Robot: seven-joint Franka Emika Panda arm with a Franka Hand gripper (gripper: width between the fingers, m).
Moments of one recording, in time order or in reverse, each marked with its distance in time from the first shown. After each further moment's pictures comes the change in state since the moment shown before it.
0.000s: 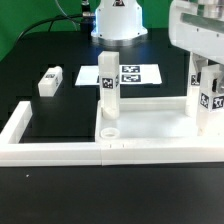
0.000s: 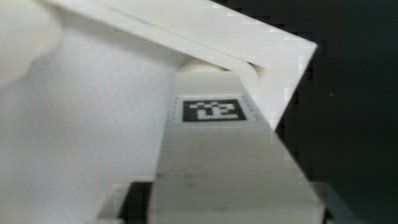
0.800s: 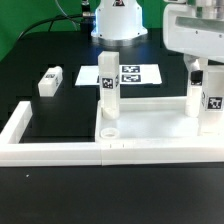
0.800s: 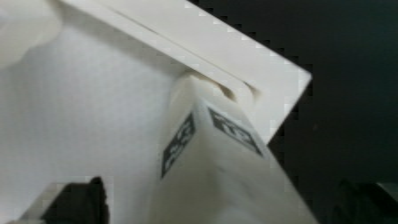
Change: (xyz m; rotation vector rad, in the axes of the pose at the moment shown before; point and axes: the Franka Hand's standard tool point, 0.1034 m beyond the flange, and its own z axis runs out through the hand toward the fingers) arm -0.005 0.001 0.003 0.023 -0.014 -0.494
